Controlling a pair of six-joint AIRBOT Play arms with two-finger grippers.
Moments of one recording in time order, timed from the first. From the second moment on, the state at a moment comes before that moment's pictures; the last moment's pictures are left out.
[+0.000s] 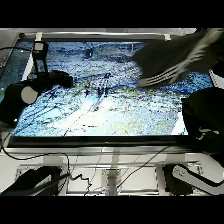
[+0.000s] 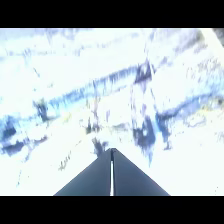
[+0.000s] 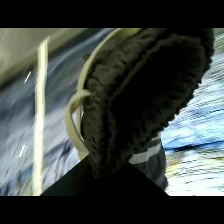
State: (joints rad) left arm -0.23 -1.02 1.05 1.41 -0.56 -1.42; right arm -0.54 -1.22 1.73 -0.94 1.22 1.61
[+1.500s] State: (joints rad) left arm -0.23 -0.90 1.05 1.46 -0.54 -1.43; right arm -1.52 -0.83 1.83 -1.10 1.48 2.19
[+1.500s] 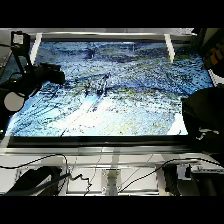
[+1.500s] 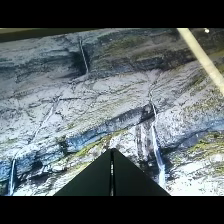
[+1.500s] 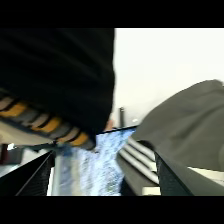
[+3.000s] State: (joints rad) left arm -0.23 -0.90 1.05 1.46 -0.54 -1.43; right arm -0.09 -0.86 1.42 -1.18 1.50 1.59
